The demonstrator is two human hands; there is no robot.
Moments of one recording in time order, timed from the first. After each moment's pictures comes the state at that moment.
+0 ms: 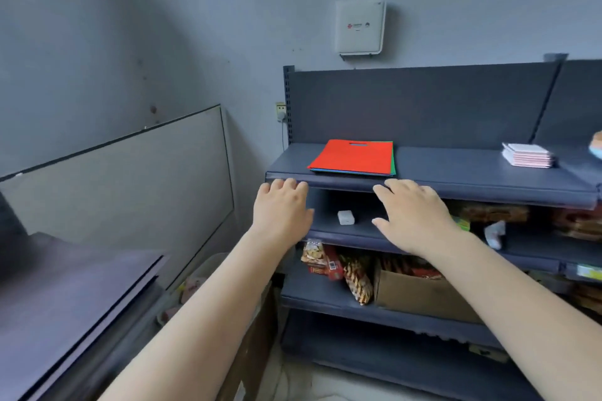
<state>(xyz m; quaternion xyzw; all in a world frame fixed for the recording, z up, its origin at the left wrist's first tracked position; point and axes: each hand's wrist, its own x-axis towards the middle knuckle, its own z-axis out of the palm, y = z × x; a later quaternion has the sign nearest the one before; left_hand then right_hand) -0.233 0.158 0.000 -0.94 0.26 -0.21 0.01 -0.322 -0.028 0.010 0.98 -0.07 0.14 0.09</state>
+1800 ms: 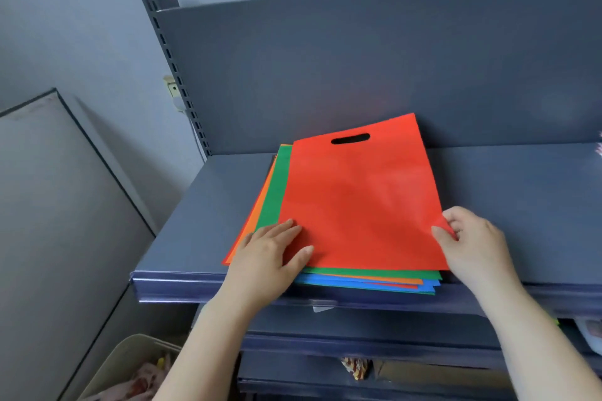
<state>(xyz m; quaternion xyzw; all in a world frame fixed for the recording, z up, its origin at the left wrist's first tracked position) 0.138 -0.044 -0.106 -0.93 0.34 0.00 -0.15 0.006 -0.289 -0.098 0.86 -0.32 0.23 -0.31</state>
